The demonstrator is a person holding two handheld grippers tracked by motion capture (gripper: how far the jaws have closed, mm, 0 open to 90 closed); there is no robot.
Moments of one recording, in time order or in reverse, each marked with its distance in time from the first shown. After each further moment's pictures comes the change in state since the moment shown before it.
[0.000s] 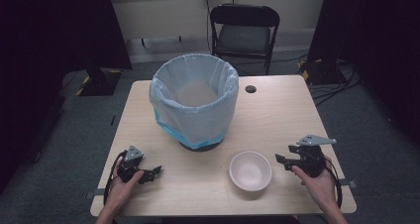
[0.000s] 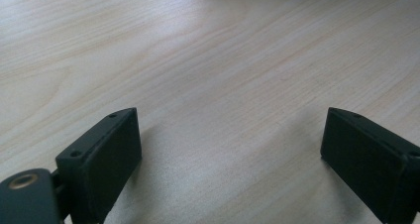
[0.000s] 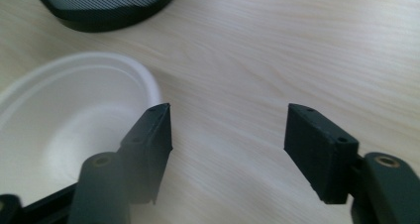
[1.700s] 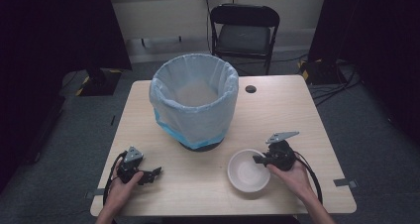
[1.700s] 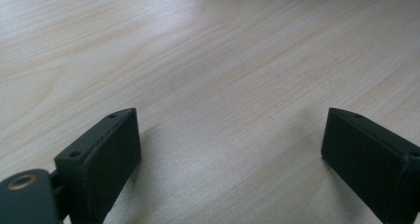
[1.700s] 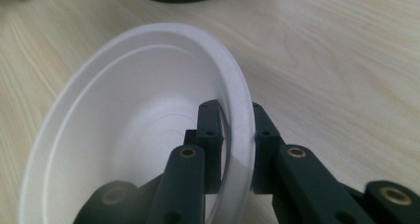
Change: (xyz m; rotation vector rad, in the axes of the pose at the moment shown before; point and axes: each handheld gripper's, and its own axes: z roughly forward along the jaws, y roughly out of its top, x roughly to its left) left arm 0.000 -0.001 -0.001 0.002 -0.018 0.014; right arm 0.030 0.017 0.059 0.138 0.219 -0.088
